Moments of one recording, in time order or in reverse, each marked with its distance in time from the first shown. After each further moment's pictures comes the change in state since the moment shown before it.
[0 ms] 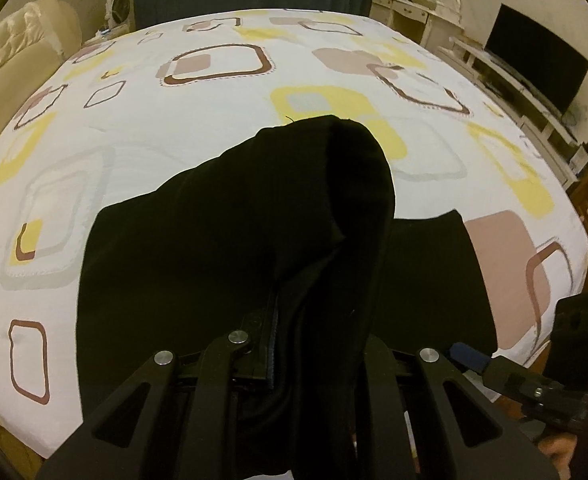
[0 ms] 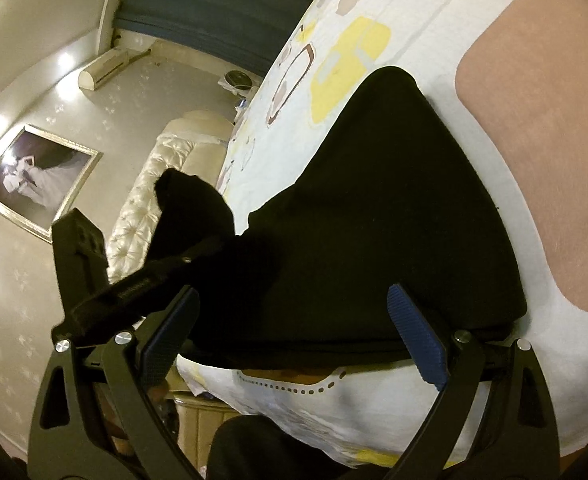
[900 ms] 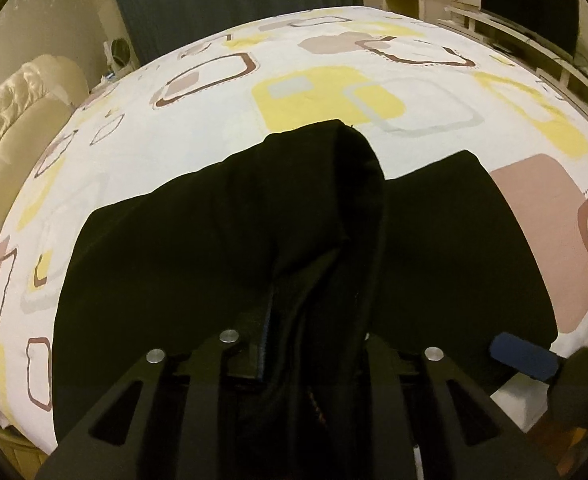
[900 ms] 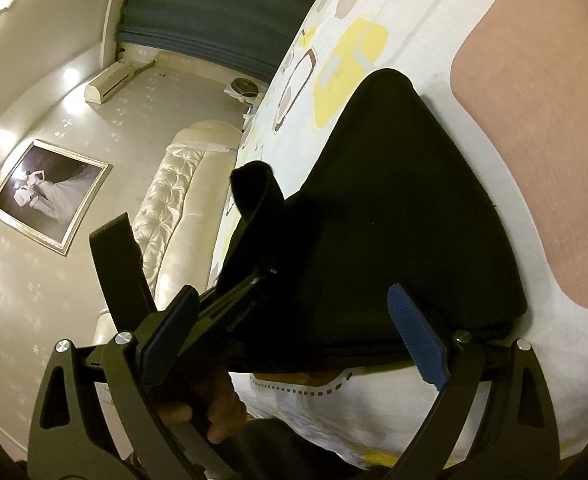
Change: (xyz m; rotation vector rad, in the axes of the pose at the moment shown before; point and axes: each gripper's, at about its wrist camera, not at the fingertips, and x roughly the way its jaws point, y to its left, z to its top) left arm 0.044 -0.057 -0.028 0.148 -0.047 0.194; right arm -0.013 -0.013 0.003 0.038 -0.017 0.051
